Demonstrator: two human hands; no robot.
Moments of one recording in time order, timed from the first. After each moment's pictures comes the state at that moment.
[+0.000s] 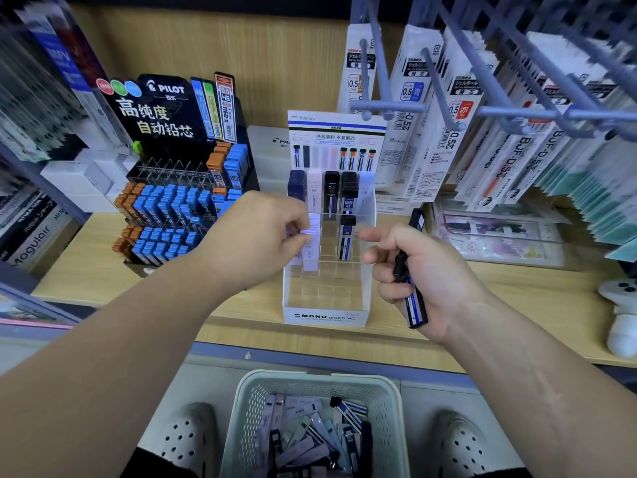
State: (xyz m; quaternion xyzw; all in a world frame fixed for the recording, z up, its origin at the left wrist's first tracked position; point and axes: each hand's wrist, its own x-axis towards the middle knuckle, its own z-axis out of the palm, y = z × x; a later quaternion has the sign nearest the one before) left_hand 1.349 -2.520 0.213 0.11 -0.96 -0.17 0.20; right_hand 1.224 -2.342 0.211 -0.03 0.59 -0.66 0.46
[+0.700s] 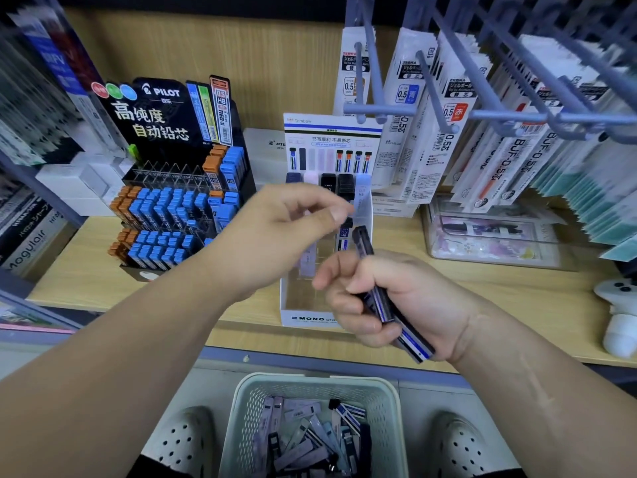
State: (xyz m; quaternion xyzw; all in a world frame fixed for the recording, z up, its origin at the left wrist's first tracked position) left_hand 1.342 -2.485 0.243 0.18 -0.79 -0.56 0.17; right_hand 1.238 -2.336 0.220 -0.22 0.43 -0.54 0.69
